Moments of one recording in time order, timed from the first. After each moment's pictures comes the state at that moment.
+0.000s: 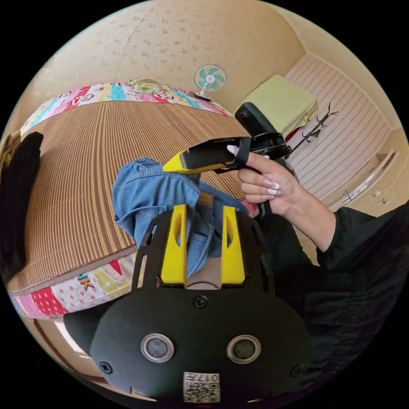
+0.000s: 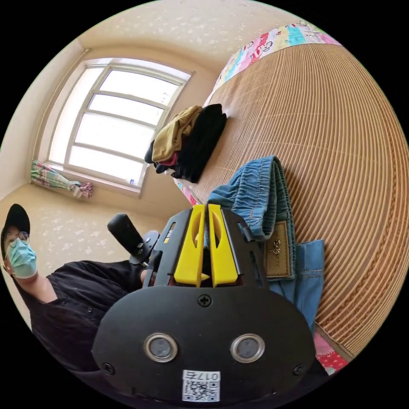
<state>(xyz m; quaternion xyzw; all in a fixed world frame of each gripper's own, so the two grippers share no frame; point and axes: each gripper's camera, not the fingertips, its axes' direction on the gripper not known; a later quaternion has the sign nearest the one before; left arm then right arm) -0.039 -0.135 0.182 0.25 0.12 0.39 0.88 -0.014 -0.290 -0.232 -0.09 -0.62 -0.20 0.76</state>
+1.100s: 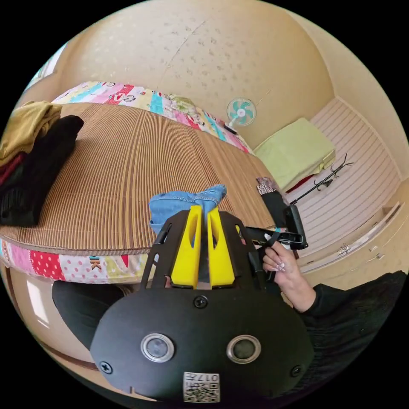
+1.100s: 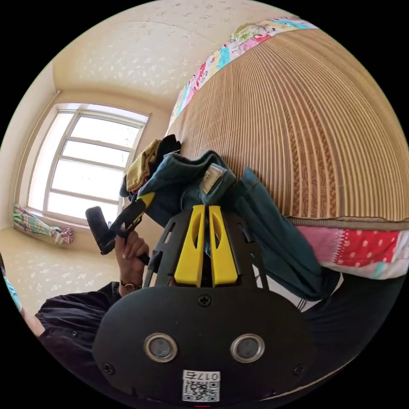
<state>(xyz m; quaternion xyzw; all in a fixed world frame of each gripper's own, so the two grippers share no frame) -0.067 -0.058 0.067 0.40 0.28 0.24 0.84 0.117 -0.236 -0.209 -0.02 -0.58 -0.04 0.82</state>
